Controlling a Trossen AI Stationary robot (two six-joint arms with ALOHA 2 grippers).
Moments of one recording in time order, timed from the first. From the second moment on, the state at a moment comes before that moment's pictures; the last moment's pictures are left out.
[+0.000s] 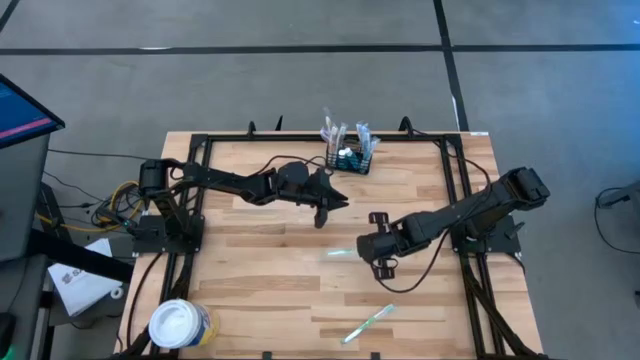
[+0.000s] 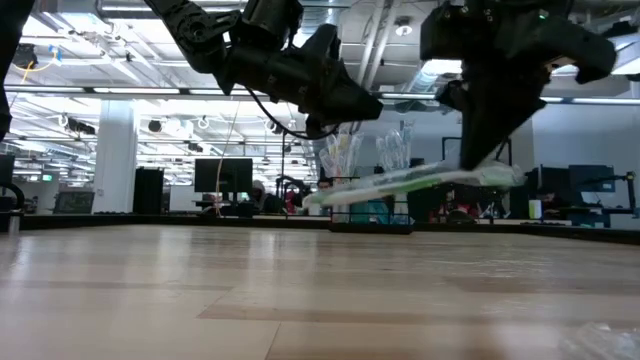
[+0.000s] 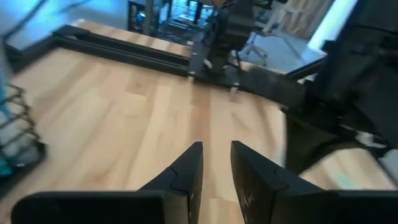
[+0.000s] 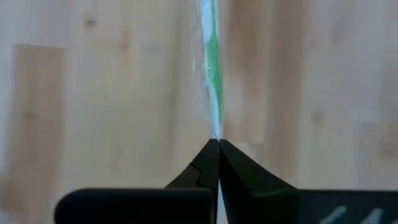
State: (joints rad) left arm 0.16 1.75 0.98 0.48 0.18 -0.19; right arm 0.33 1.57 1.04 -0.69 0.23 0.19
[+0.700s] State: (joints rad) left arm 0.17 1.75 0.98 0.48 0.35 -0.40; right arm 0.33 1.57 1.17 -0.81 0.64 -0.04
